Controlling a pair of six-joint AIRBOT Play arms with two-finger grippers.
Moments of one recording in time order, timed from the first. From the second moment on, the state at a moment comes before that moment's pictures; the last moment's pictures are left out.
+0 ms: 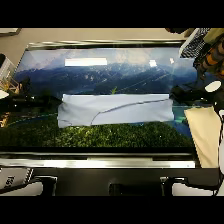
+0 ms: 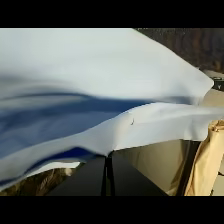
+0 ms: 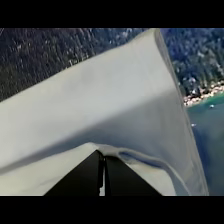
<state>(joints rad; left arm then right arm) 0.23 -1.41 1.15 0.65 -1.19 -1.42 -0.27 -1.50 1.30 -1.06 0.96 1.52</state>
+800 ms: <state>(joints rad) 0.20 -1.72 1.37 0.62 -1.15 -1.42 -0.33 -1.66 1.40 -1.06 1.01 1.62</state>
